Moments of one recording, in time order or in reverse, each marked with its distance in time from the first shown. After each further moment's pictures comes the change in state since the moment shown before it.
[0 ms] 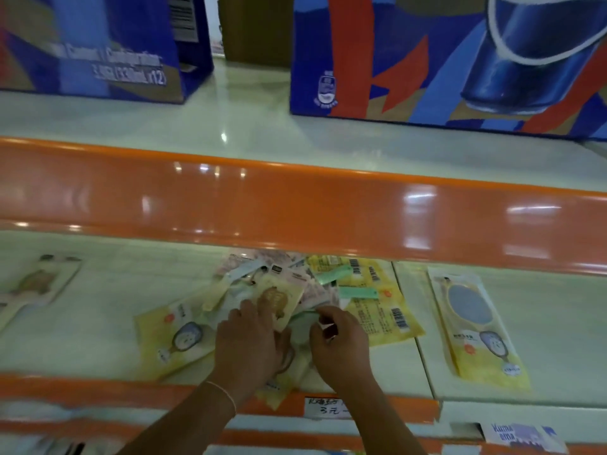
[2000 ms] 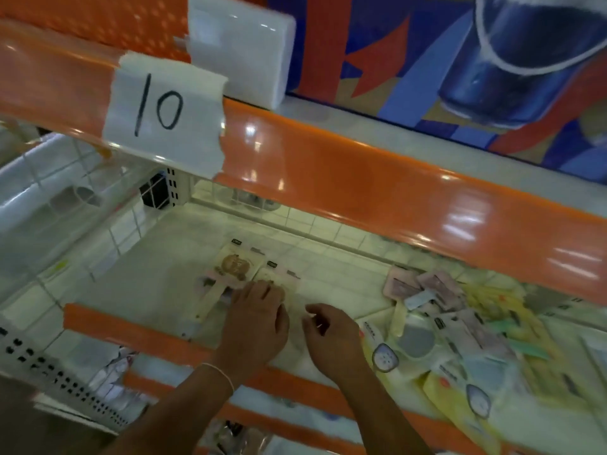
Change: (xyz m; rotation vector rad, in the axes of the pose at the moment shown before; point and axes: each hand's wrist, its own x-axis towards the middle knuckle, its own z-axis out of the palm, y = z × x) left_hand -0.027 -0.334 0.002 -0.423 0.268 -0.071; right_hand -0.022 -0.233 0.248 -0.164 -0.273 -0.074
